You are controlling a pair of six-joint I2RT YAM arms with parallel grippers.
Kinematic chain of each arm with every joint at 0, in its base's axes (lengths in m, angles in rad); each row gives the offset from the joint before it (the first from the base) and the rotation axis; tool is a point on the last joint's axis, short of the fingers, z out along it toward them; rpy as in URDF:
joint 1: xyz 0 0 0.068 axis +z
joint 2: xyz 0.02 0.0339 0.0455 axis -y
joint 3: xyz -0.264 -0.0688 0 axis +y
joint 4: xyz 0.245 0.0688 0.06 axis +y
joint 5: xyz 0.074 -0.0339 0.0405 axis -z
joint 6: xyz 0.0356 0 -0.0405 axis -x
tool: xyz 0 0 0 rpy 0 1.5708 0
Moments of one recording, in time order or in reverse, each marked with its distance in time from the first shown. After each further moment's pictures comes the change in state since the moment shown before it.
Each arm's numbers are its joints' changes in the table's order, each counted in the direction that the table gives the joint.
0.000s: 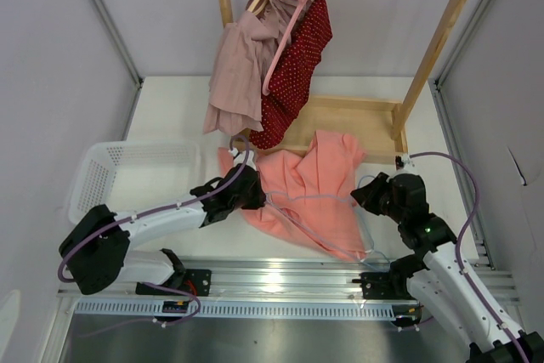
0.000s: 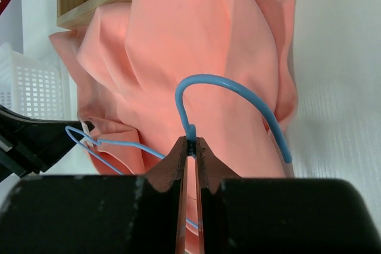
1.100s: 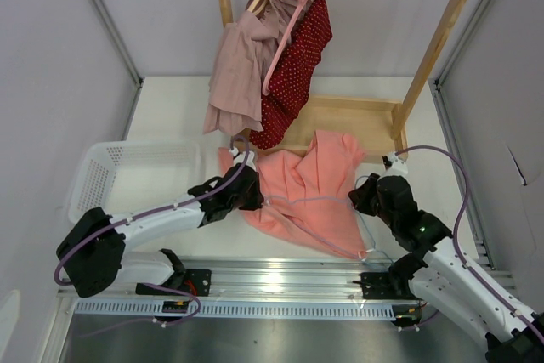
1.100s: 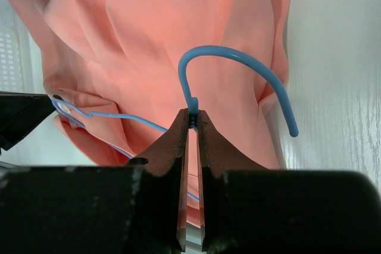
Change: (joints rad) left arm 0.001 0.023 -0.011 0.063 0.001 -0.042; right arm 0.209 -0.037 -0.037 0.032 0.261 0.024
